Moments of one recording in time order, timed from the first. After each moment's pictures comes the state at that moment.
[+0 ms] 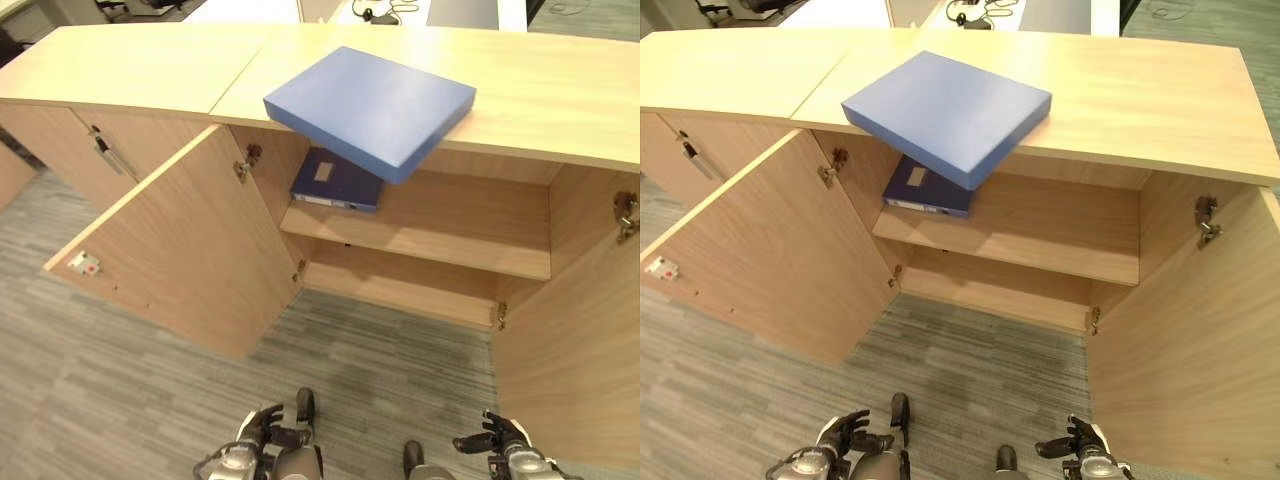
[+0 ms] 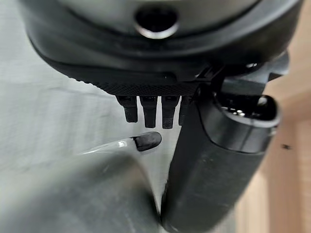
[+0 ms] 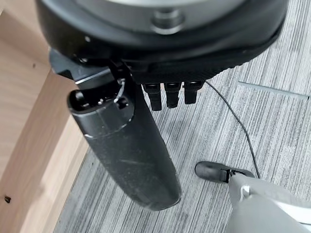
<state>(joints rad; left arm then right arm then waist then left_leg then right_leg) -0.15 0.18 -0.22 1.20 -0.11 -0.09 0.04 -0.07 -0.40 0.27 1.11 0.20 -0.01 -0.09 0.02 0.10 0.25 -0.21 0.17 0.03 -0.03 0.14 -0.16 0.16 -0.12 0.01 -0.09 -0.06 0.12</state>
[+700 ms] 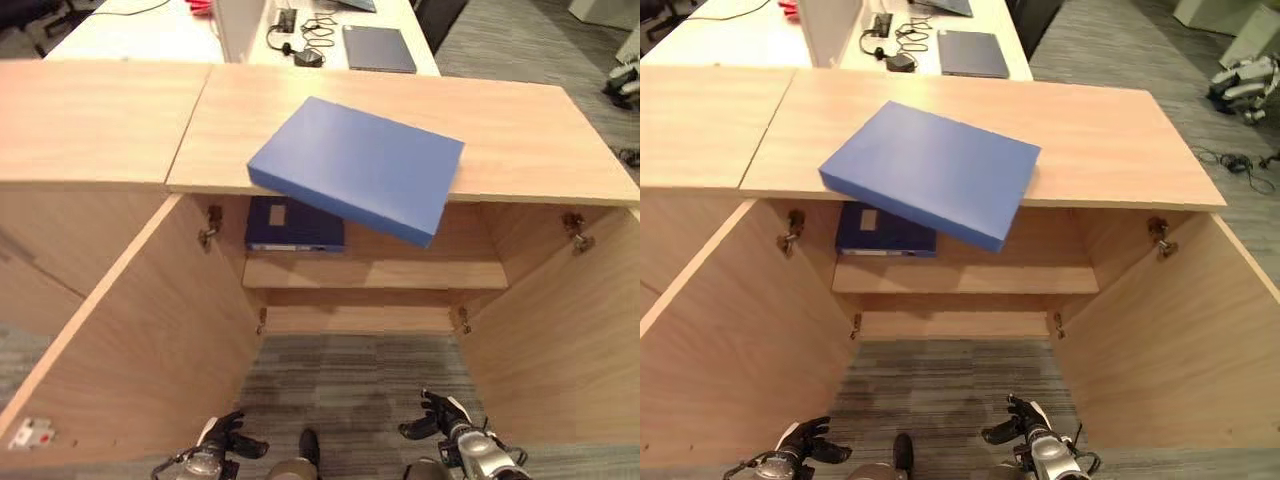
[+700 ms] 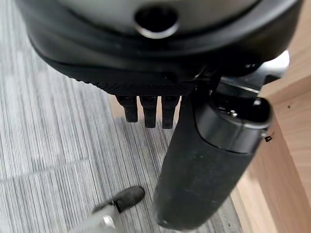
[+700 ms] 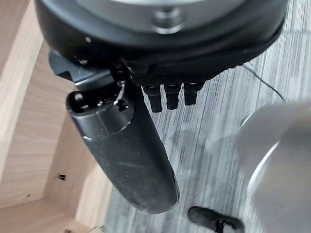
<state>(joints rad) -0.07 0.33 -0.20 1.16 -0.09 -0.05 0.06 -0.16 -0.23 0.30 1.06 0.12 -0.01 -0.06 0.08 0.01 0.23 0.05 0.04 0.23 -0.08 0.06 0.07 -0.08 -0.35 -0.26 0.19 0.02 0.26</state>
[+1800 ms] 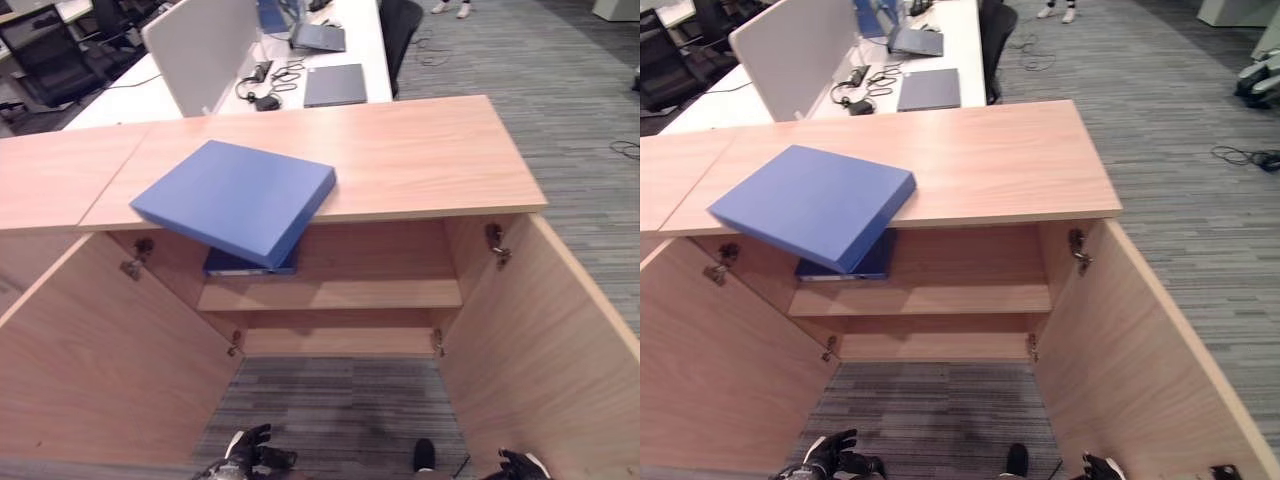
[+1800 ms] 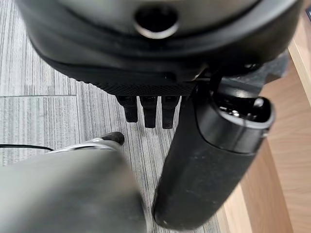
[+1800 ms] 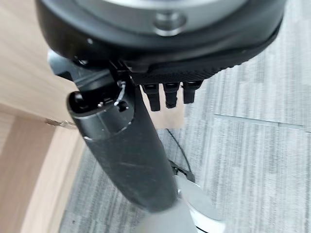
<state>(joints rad) -0.05 0.21 -0.20 1.20 -0.11 -0.07 0.05 0.00 -0.42 0.21 1.19 0.12 0.03 -0.06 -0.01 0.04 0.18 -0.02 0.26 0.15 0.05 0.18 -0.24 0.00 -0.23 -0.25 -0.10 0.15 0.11</state>
